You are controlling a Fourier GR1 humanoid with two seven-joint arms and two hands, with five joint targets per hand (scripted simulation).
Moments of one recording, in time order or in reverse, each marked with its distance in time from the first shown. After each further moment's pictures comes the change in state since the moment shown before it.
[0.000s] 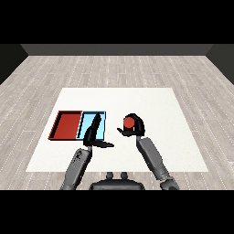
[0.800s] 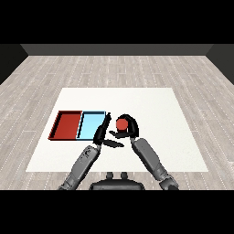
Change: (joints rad) left arm -0.116 0.000 -0.160 0.097 0.036 0.144 0.023; right arm -0.027 0.001 0.147 -0.066 -0.047 -0.068 -0.005
